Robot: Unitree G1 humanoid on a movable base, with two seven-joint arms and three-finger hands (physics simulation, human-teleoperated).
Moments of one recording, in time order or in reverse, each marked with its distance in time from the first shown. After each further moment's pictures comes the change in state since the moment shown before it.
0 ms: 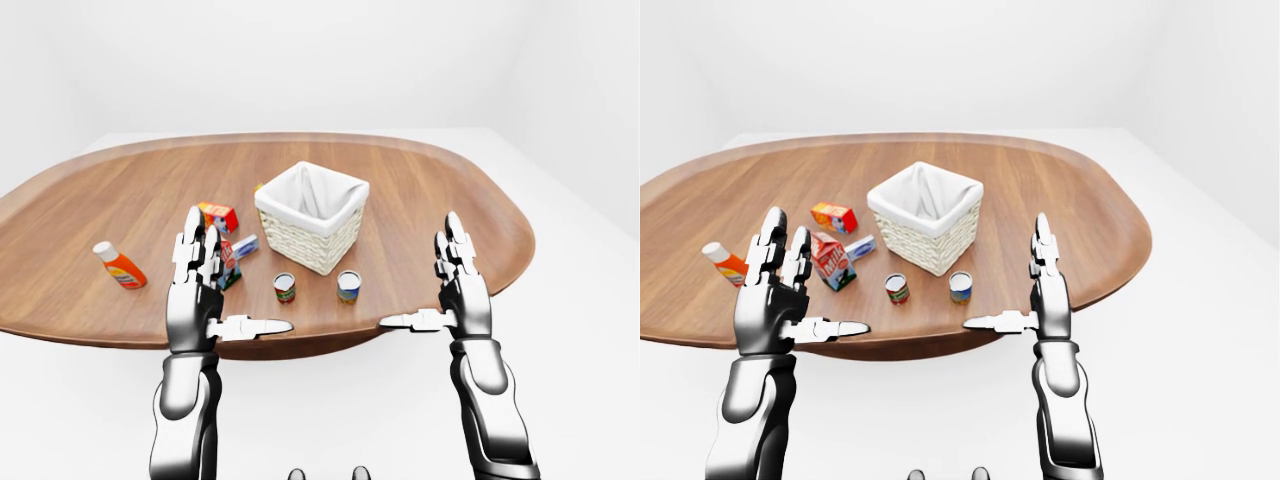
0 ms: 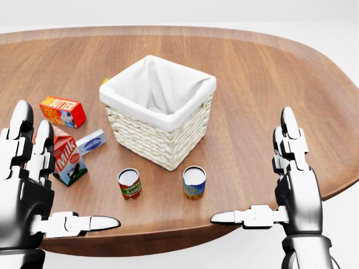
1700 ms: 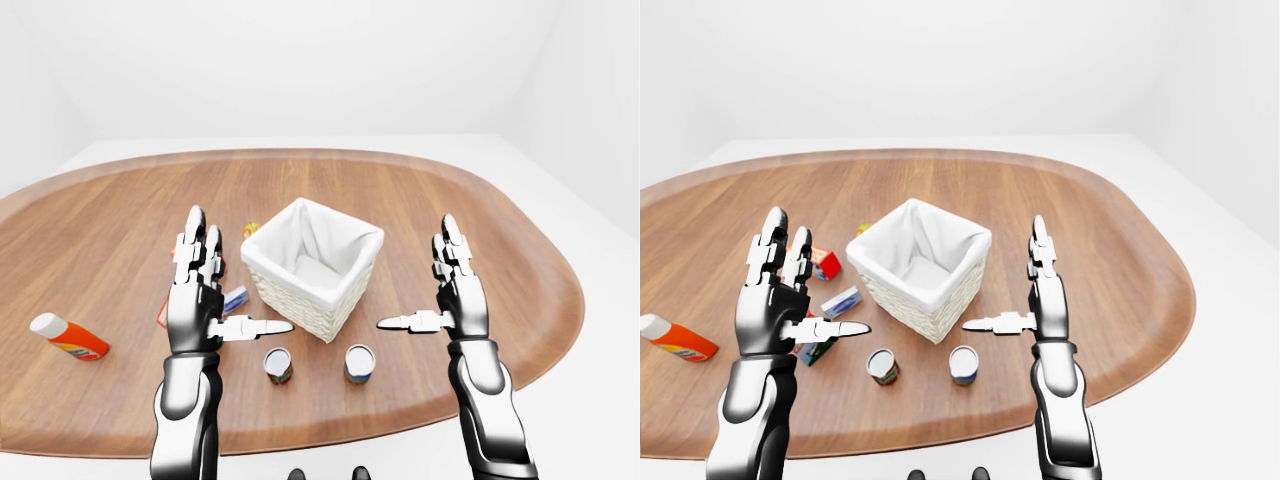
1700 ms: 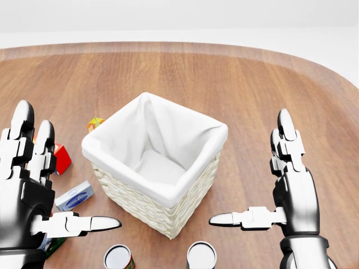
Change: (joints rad) left arm 0.001 -0.001 -0.004 0.000 0.001 -0.001 0.001; right arm 0.001 0.000 0.006 0.021 -0.010 -0.013 0.003
